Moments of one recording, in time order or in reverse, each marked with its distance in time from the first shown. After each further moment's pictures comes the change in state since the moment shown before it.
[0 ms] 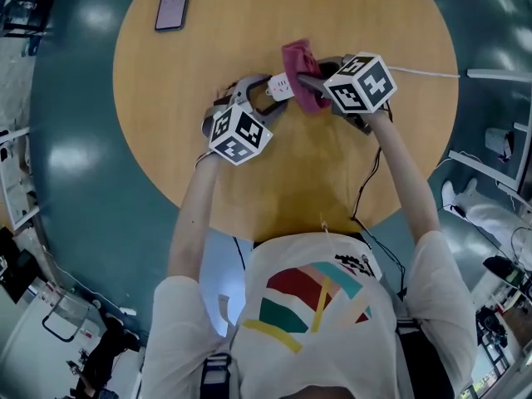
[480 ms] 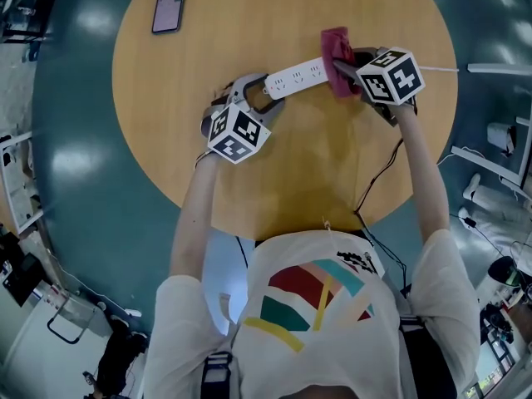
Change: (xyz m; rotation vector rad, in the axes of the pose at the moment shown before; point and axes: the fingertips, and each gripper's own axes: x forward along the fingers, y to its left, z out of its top) left arm 0.002 -0.004 0.004 0.003 0.009 0.007; right arm -0.062 -0.069 -0.030 0.007 0.016 -0.199
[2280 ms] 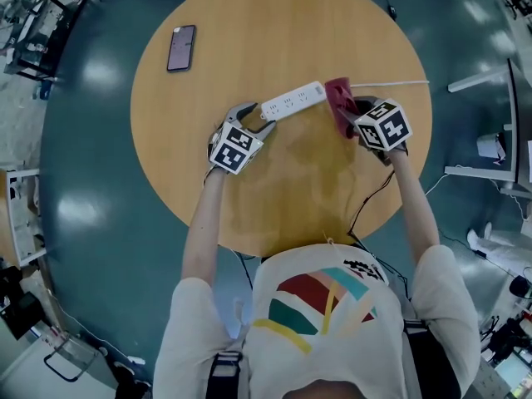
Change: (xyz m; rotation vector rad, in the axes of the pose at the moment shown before) left arm -0.033 -0.005 0.005 -0.148 -0.047 0.038; right arm -0.080 0.048 -0.050 -0.008 -0.063 -0.187
